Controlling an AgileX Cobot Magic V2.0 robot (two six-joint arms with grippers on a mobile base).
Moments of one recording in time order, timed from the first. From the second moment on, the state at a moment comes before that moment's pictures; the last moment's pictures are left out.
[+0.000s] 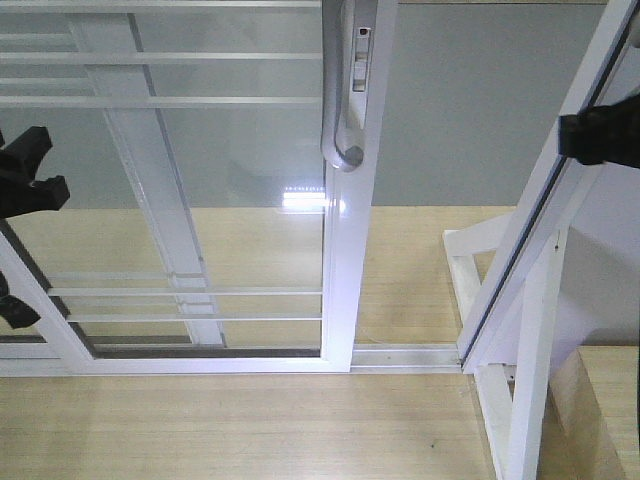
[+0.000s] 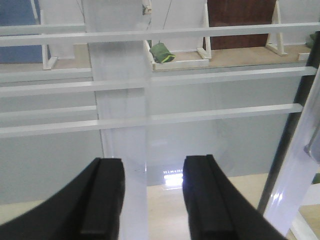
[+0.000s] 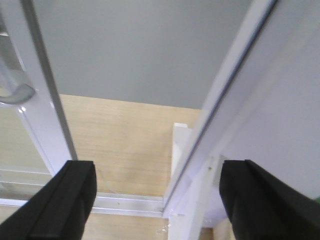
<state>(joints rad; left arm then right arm) -0.14 1.09 -0.54 0.03 -0.27 -0.02 0.05 1.12 -0.90 -0.15 0.45 0.05</state>
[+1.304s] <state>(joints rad) -0.57 2.14 -1.55 0.06 -0.32 -0.03 -0.03 0.99 -0.89 -0.20 0.61 0.05</state>
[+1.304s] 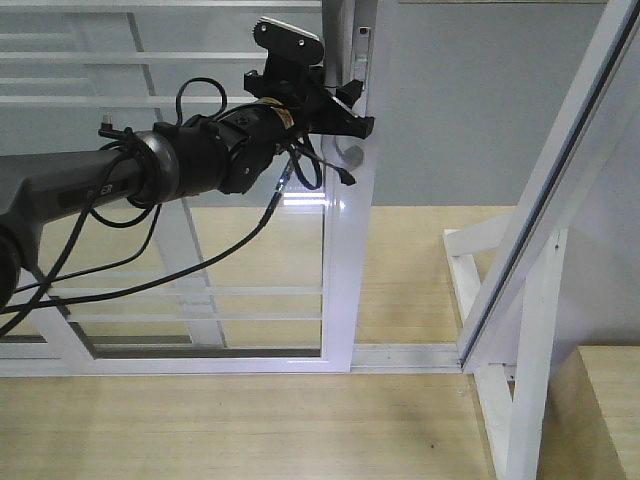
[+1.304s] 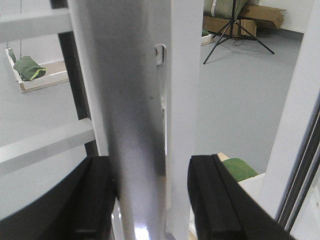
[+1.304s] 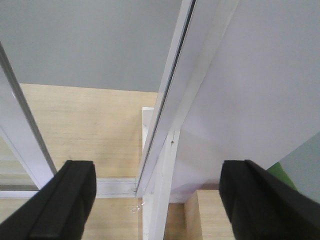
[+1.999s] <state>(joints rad) -0.57 2.25 -1.68 -0.01 -0.32 -0.03 -0.03 1.03 -0.89 -0.19 0.61 0.05</state>
